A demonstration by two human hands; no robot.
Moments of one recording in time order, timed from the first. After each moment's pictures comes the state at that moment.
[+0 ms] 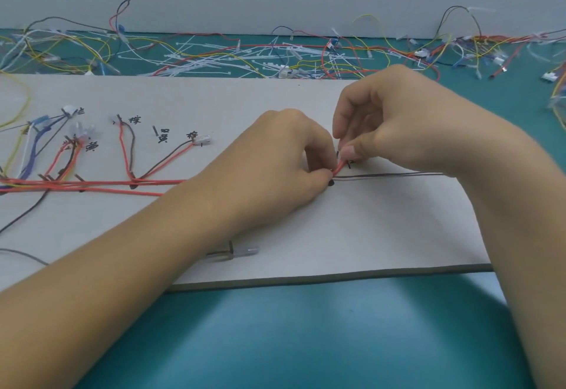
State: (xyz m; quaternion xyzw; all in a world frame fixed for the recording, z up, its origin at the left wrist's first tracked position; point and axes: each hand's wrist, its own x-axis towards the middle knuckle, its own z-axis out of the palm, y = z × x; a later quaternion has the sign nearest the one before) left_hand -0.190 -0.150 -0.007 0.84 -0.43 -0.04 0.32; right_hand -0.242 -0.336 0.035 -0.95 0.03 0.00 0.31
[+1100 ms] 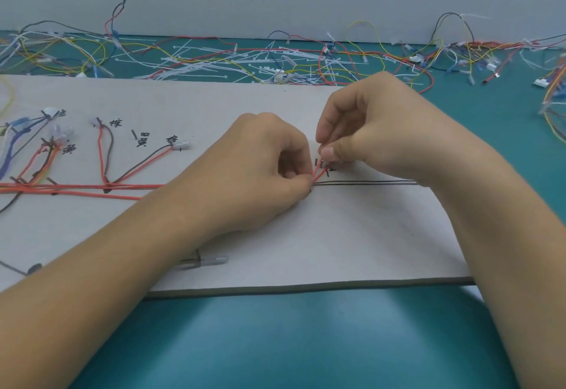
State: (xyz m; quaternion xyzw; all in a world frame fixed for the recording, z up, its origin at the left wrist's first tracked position) left_hand -0.190 -0.137 -0.005 0.84 -0.41 -0.05 0.34; right_hand -0.237 -0.324 0.028 -0.93 0.06 -0.01 0.36
